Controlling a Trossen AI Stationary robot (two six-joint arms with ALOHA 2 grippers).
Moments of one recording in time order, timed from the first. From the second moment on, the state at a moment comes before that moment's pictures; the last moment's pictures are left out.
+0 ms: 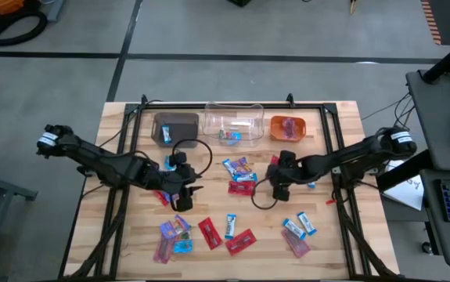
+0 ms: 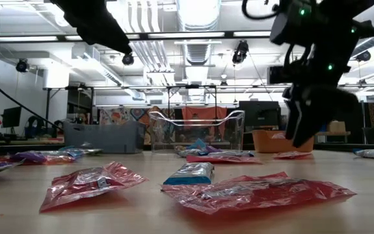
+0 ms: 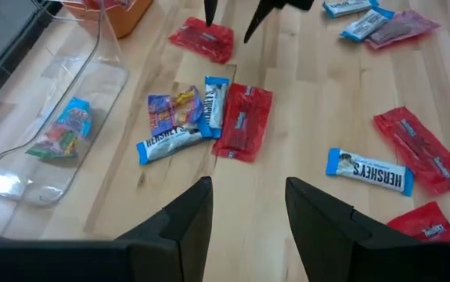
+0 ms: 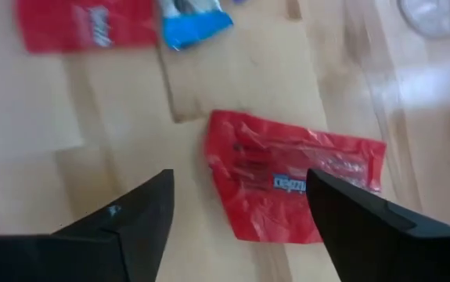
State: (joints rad) left arm -0.33 1.24 0.93 -0.44 -0.41 -0.32; right arm 0.13 1.46 0.71 -0.49 0.30 0.27
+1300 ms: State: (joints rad) left arm -0.33 1.30 0.92 -0.28 -0.43 -0.22; right arm 0.09 1.39 0.70 -0.37 0.11 0.24
